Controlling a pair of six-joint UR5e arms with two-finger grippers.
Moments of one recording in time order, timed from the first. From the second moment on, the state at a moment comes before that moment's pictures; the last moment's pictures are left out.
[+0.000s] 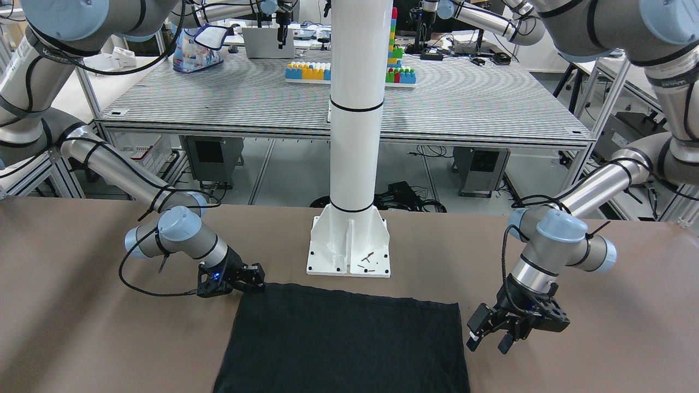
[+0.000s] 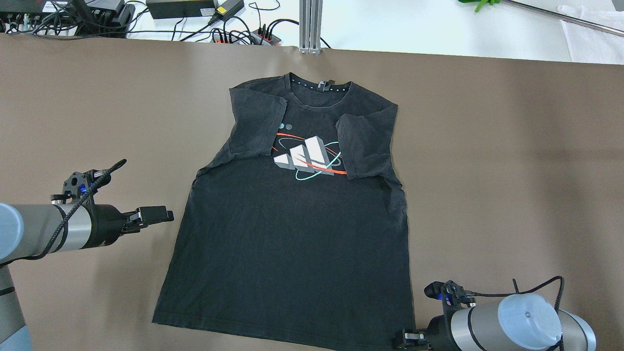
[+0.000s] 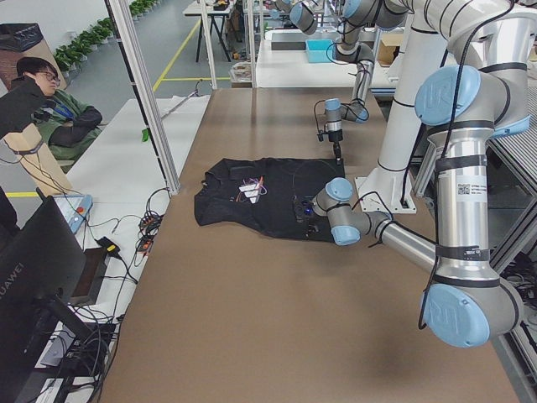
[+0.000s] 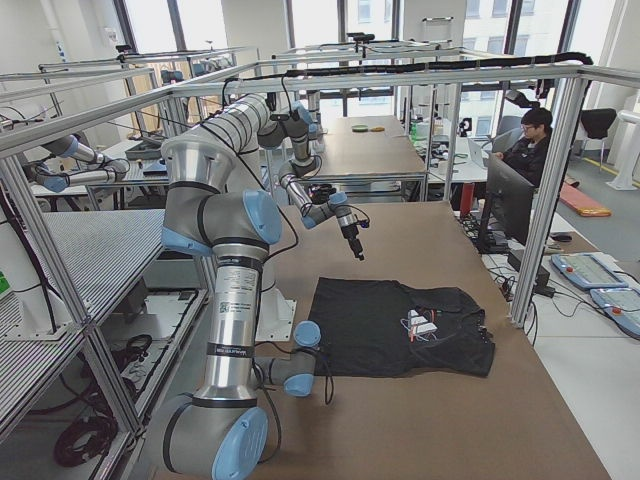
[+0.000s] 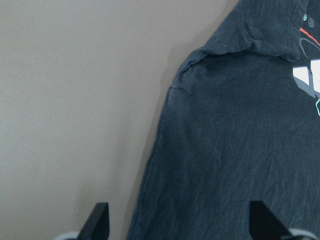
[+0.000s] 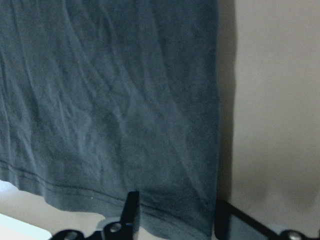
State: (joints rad) left arm -0.58 -1.57 -1.98 -2.34 -1.72 -1.56; right arm 0.28 -1.59 1.84 -0.64 1.95 1.54
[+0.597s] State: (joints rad) left arm -0.56 -1.57 -1.98 -2.33 -1.70 -1.56; right arm 0.28 -1.60 1.88 -0.63 1.94 1.54
